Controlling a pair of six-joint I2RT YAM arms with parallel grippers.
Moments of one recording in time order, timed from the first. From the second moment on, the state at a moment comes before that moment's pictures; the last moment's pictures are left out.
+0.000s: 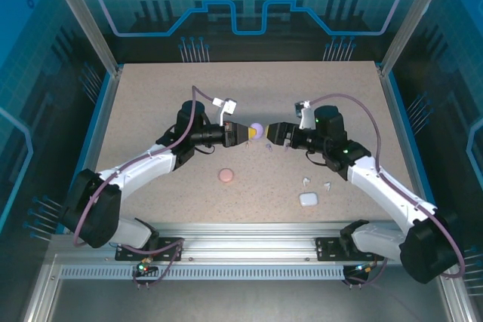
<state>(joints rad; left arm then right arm) -0.47 1.42 0.84 0.26 0.76 -0.64 0.44 1.16 0.83 -0.15 -0.43 0.62</state>
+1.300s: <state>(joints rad) -0.47 1.41 0.84 0.31 0.76 -0.67 0.40 1.22 0.77 -0.02 -0.55 0.67</state>
